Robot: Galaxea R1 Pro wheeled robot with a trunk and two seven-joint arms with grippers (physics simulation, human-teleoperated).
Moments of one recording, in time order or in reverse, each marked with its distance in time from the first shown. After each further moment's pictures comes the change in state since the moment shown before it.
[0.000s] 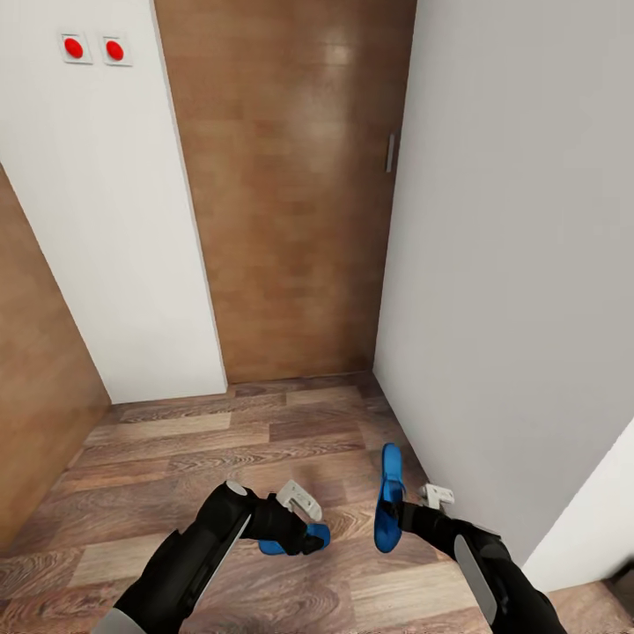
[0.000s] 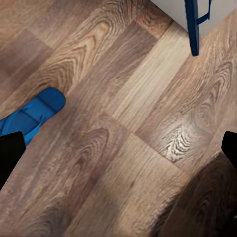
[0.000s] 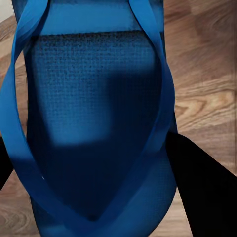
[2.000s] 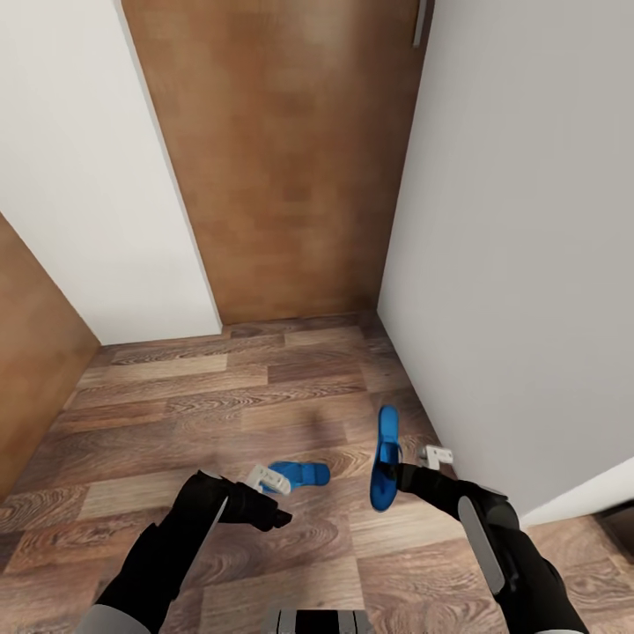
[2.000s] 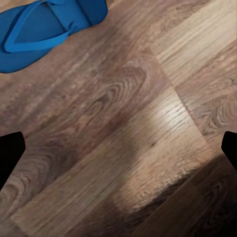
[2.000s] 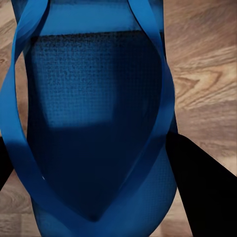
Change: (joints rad) left arm -0.001 -0.002 0.191 -0.013 -0.055 0.099 0.086; right arm 0.000 0.006 -0.001 -0.316 -0.015 0.204 0.005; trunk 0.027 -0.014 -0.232
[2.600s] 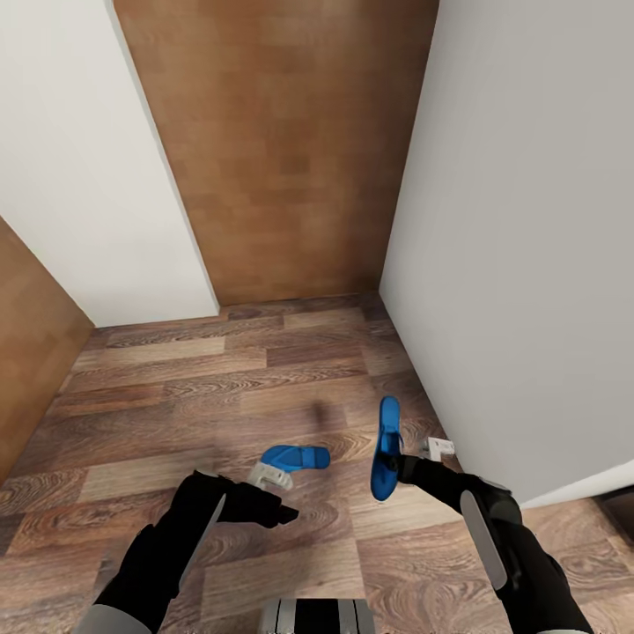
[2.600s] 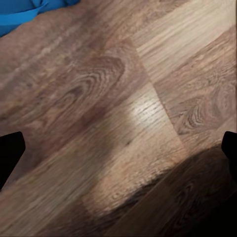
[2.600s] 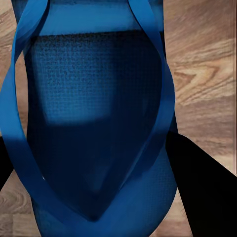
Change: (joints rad) left arm 0.000 -0.003 0.021 0.005 0.100 -0.009 -0.005; right arm 0.000 -0.001 -0.001 -0.059 0.005 -0.001 0.000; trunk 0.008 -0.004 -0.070
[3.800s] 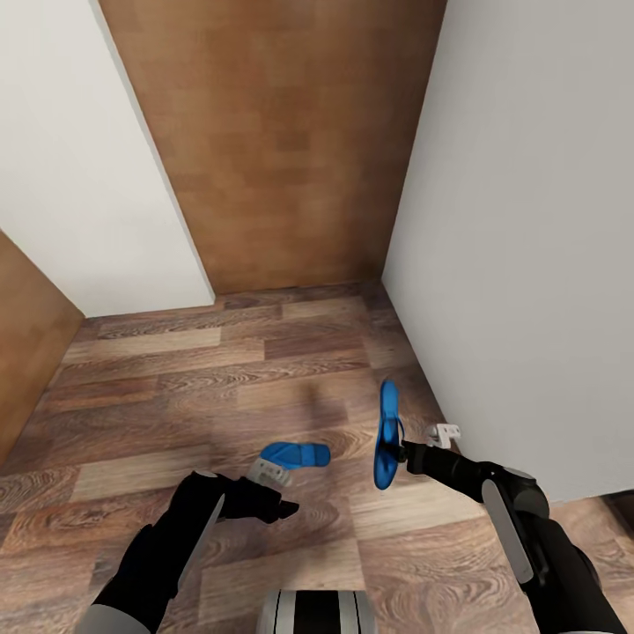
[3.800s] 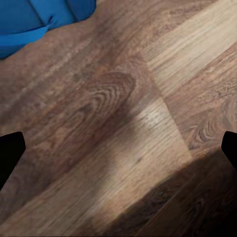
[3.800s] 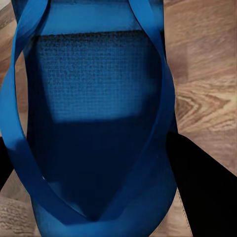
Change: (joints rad) left arm 0.000 0.005 0.000 0.000 0.004 -0.069 0.007; right arm 0.000 -0.071 -0.005 -0.112 -0.007 0.058 0.211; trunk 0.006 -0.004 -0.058
